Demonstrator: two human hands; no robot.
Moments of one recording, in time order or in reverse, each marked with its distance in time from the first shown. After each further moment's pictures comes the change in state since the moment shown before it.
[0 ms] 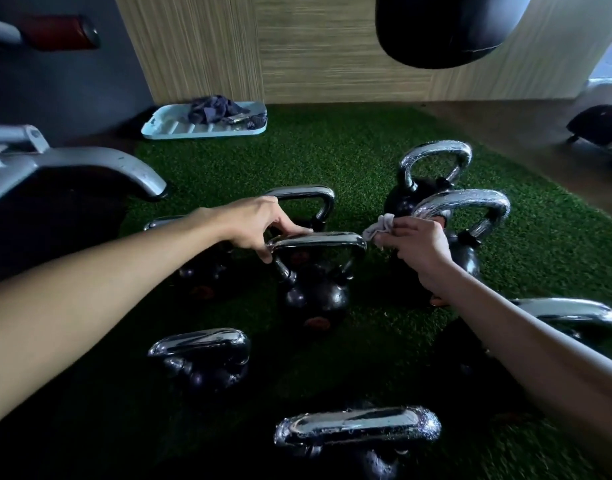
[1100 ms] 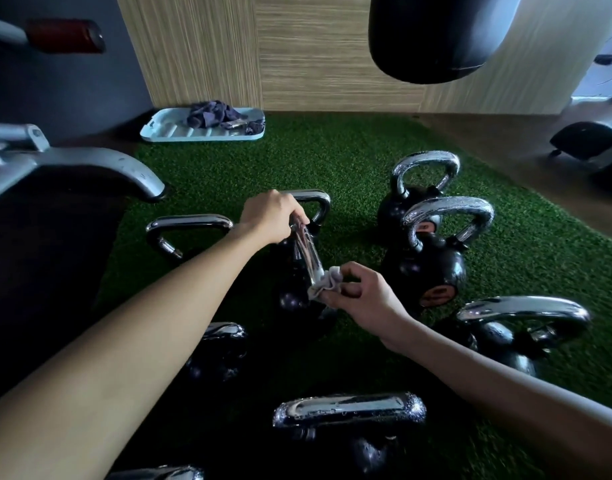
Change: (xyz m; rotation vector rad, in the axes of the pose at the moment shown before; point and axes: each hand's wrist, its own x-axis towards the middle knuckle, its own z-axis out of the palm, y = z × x) left_hand 0.022 0.035 0.014 -0.079 0.432 -0.303; right_hand -0.101 0.005 0.041 -0.071 -0.426 -0.063
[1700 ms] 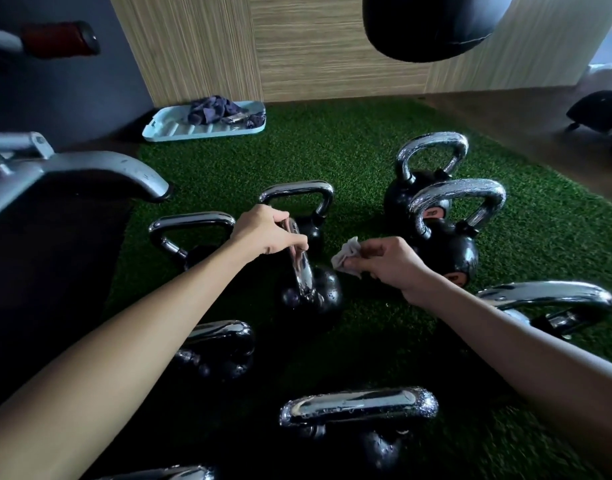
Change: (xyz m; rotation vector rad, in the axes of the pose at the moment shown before) left_hand -0.033 0.003 0.005 -0.363 -0.141 -0.403; right_hand 0.048 0.010 -0.042 -0.033 0.086 0.088
